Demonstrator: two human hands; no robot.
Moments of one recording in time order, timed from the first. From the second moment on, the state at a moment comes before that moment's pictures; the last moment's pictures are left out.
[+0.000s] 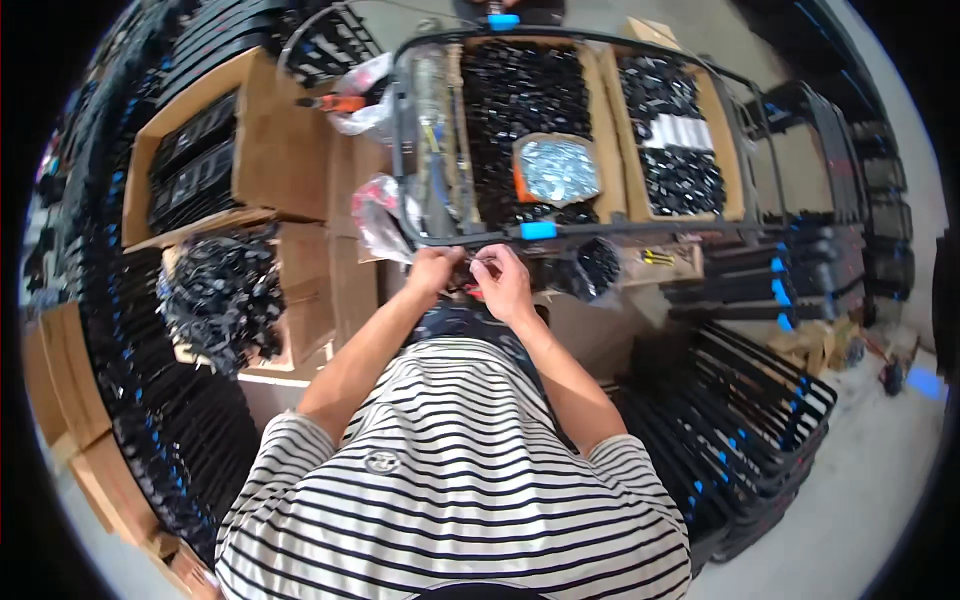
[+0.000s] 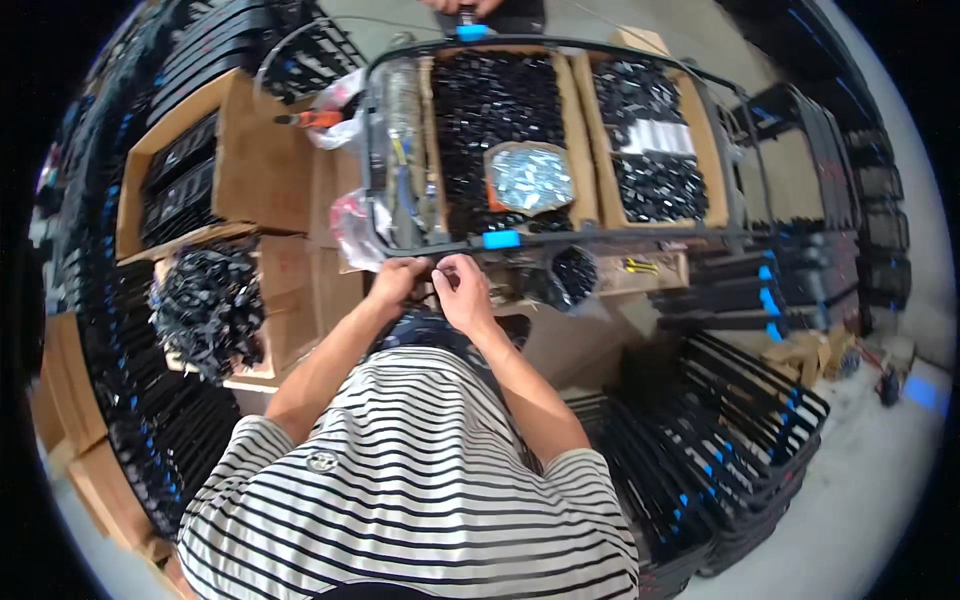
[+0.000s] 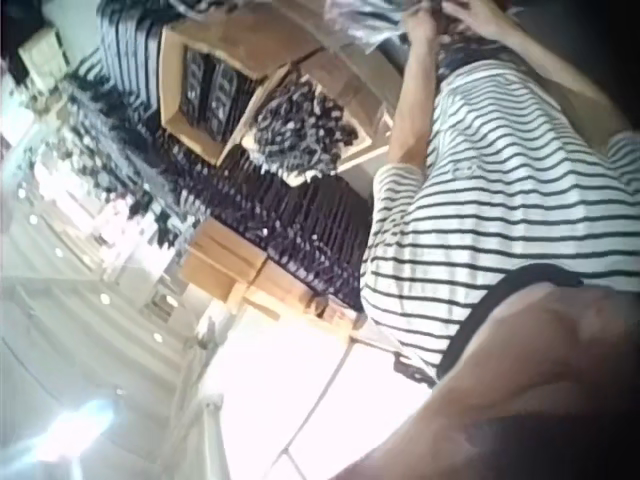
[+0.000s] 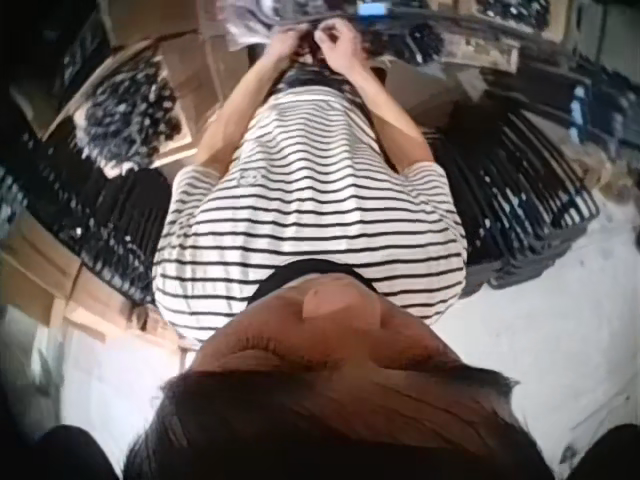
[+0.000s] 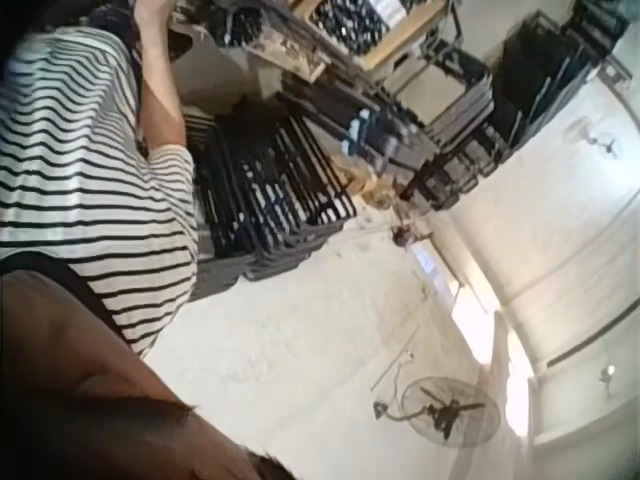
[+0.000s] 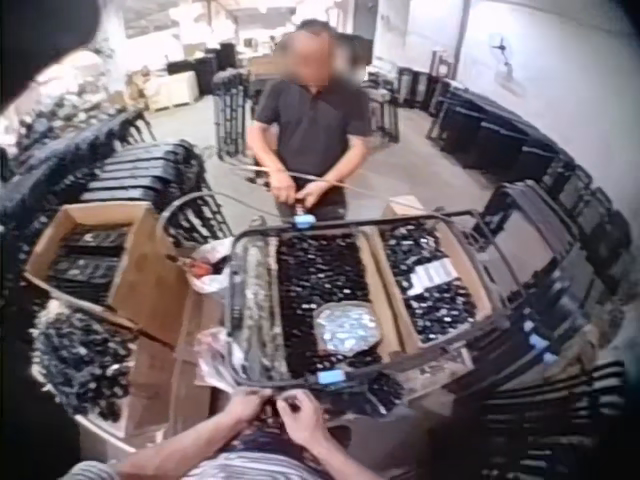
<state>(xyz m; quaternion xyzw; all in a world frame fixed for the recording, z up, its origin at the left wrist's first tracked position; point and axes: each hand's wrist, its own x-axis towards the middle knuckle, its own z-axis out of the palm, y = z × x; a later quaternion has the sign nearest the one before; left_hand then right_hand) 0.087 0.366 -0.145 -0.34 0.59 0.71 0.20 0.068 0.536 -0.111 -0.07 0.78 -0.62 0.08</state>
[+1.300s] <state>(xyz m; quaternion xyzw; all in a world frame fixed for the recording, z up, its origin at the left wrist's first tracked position) 0.103 0.357 -0.130 -0.37 0.54 0.72 0.23 0.035 0.617 -0.148 0.08 0.70 -0.66 0.26</state>
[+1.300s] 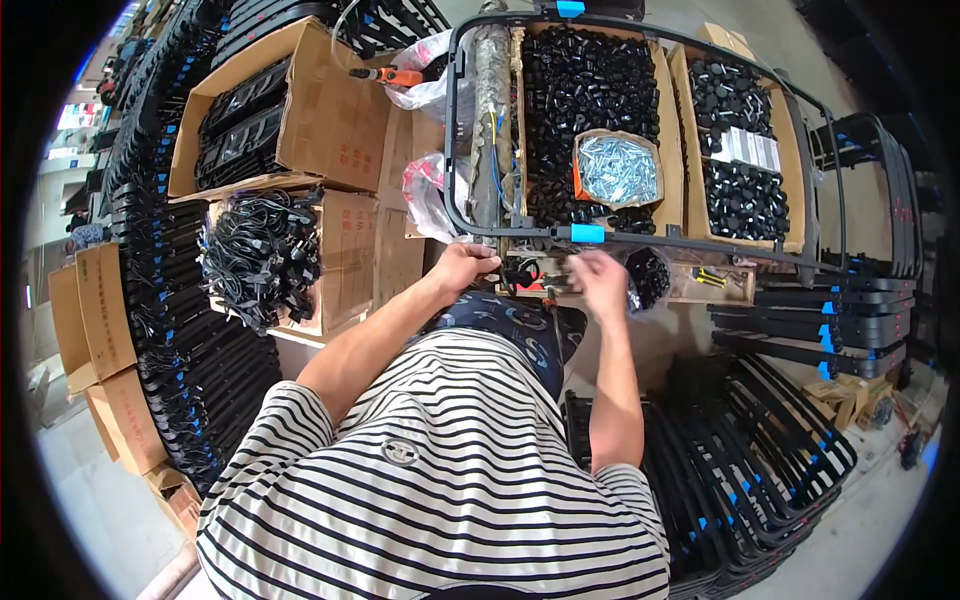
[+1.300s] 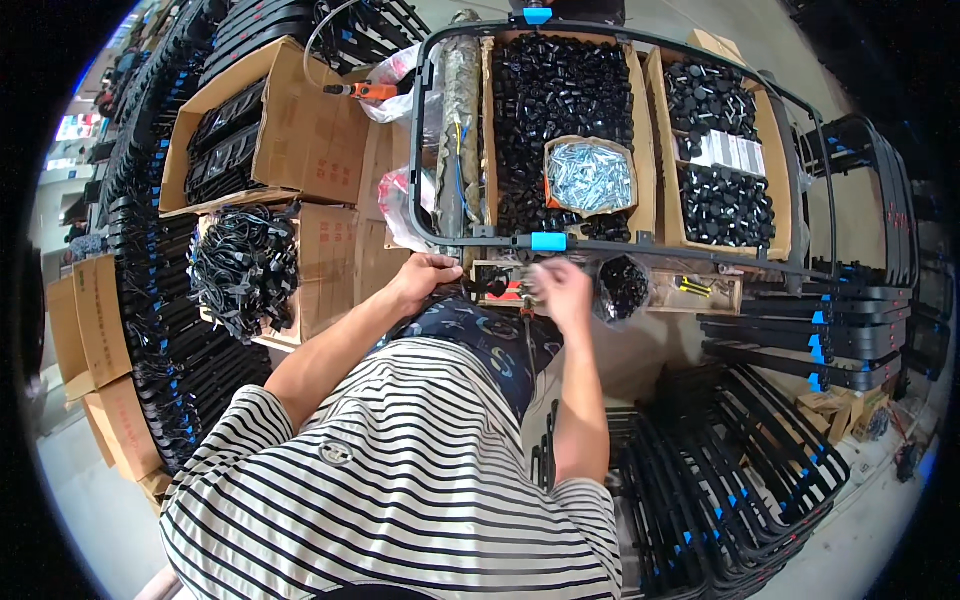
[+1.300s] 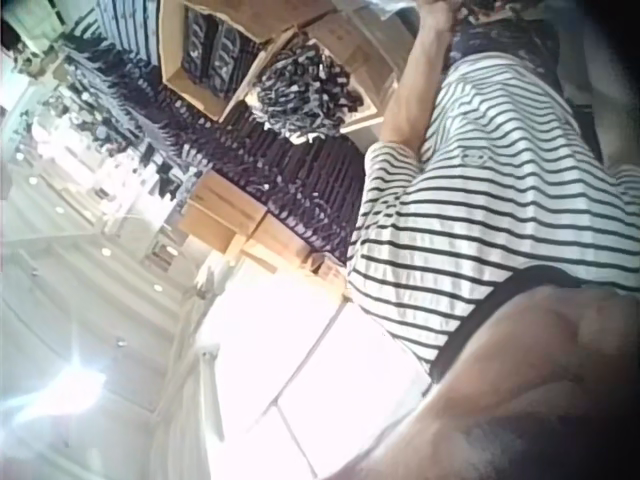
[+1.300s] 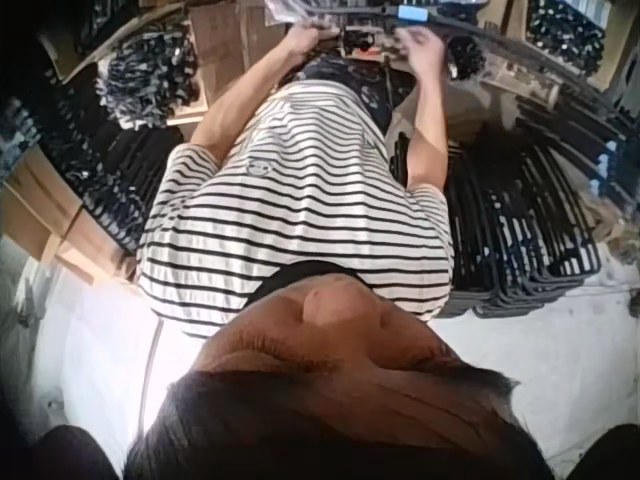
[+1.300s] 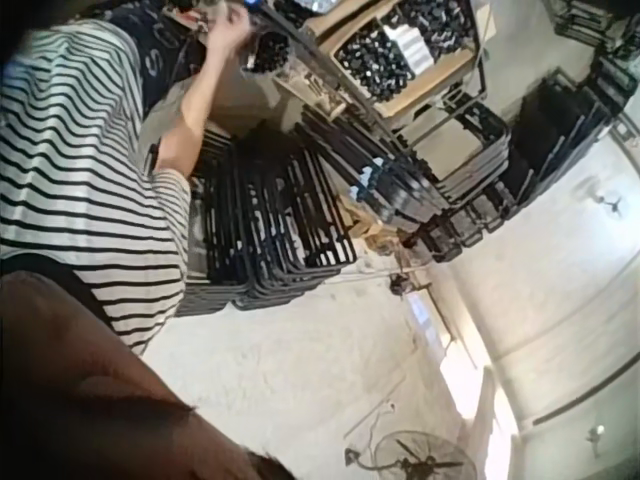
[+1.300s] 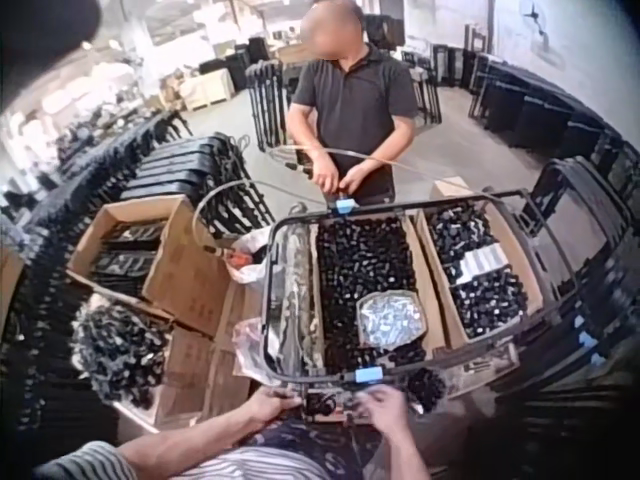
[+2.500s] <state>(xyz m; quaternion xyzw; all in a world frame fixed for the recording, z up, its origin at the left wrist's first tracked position) 0.110 0.338 -0.129 -0.19 0.66 0.65 0.33 0.052 0.511 -0.133 -0.09 0.72 -0.61 0.31</state>
